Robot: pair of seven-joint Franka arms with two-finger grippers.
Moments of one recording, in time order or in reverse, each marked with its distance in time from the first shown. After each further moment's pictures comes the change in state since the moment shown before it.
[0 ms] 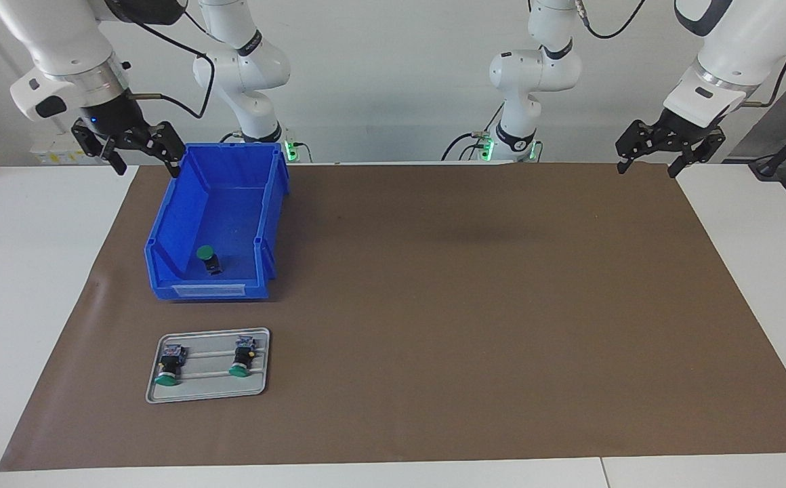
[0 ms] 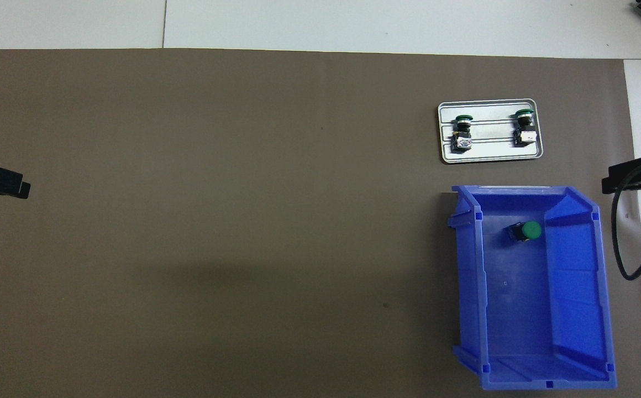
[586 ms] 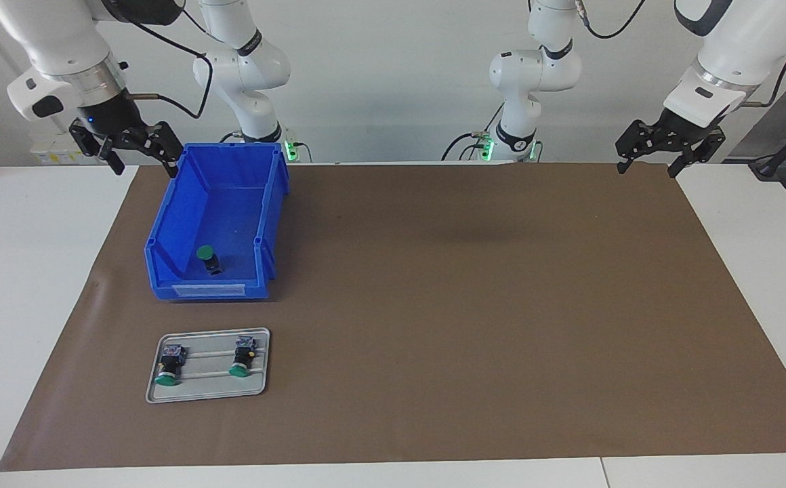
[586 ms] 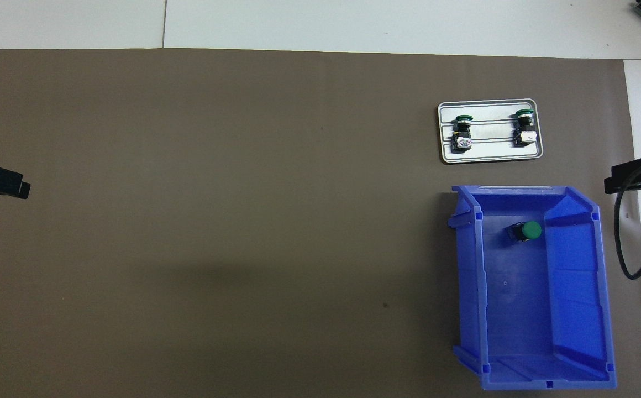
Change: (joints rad) left arm 0.000 0.000 0.000 0.000 0.000 0.000 0.000; right arm -0.008 0.000 0.002 0.000 0.000 0.000 0.000
